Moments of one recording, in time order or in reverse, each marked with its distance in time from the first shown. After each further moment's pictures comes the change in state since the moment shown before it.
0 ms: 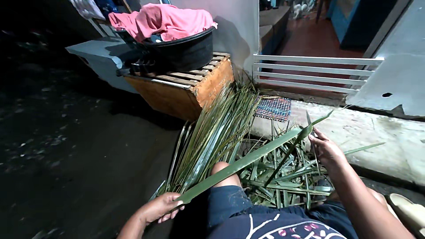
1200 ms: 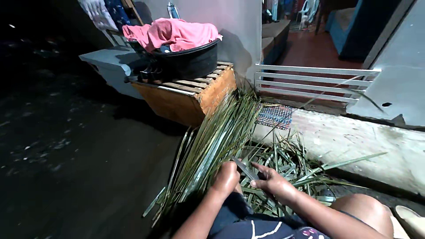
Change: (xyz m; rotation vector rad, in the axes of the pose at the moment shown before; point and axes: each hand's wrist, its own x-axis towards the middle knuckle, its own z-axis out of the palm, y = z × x) left_hand 0.047 0.205 0.120 0.519 0.507 0.268; right_hand -0.116 0.026 0.122 -0.362 -0.812 0.213
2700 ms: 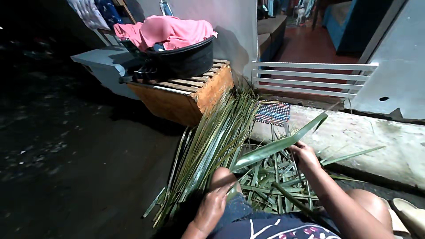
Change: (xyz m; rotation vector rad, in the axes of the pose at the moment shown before) left_hand -0.056 -0.089 0.066 -0.028 0.403 0.439; right_hand 0.019 0.014 -0.107 0.316 0.802 -0.243
